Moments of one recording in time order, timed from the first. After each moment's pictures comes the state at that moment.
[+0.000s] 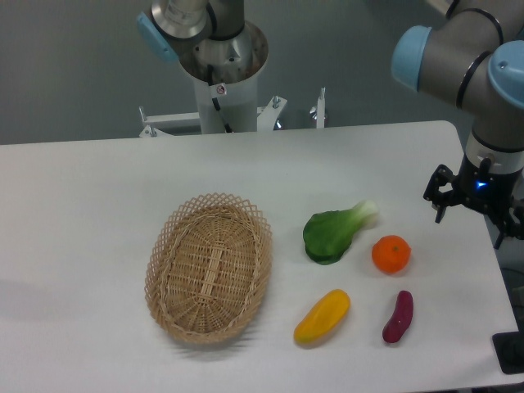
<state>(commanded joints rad) 2.76 -2.05 -1.21 -1.20 1.48 1.42</state>
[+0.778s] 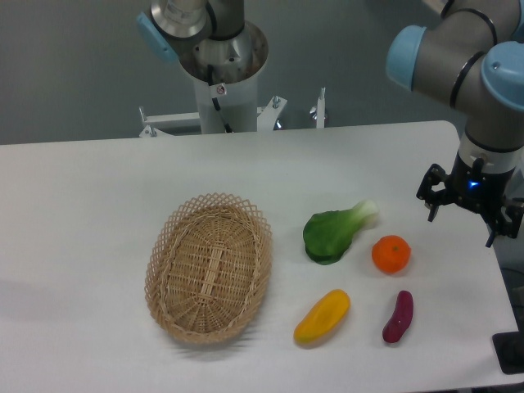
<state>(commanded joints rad) 2.73 -2.07 -1.24 -1.17 1.48 1.33</state>
